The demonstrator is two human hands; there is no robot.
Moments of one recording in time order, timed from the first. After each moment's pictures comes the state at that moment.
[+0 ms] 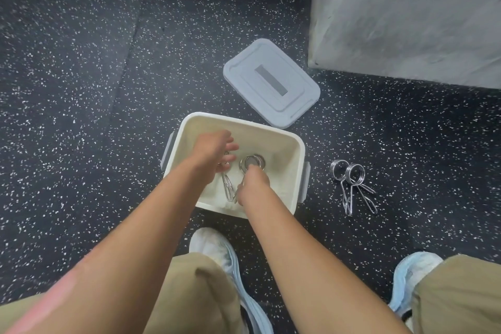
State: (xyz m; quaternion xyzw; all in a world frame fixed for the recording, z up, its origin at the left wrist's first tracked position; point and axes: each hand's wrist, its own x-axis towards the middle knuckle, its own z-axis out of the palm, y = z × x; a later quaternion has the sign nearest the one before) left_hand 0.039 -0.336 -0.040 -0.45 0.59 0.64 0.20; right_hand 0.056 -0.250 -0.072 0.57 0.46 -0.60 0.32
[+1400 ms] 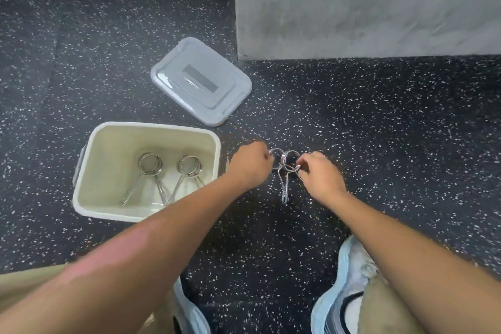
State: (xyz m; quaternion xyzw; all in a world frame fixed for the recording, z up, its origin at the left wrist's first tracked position) left_hand 0.010 -0.105 -0.058 -0.08 0.90 0.31 0.28; right_hand 0.017 0.084 -0.110 -0.01 0.96 -0.15 0.22
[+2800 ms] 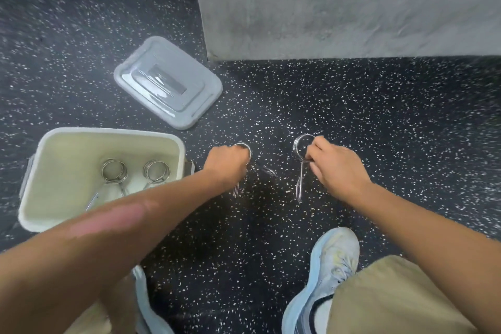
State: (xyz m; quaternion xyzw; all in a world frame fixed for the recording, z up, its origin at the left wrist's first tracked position) left_hand -0.010 -0.085 -0.091 0.15 0.96 0.02 0.23; right_hand -0.004 0.161 -0.040 -0.22 0.97 0.02 0.12
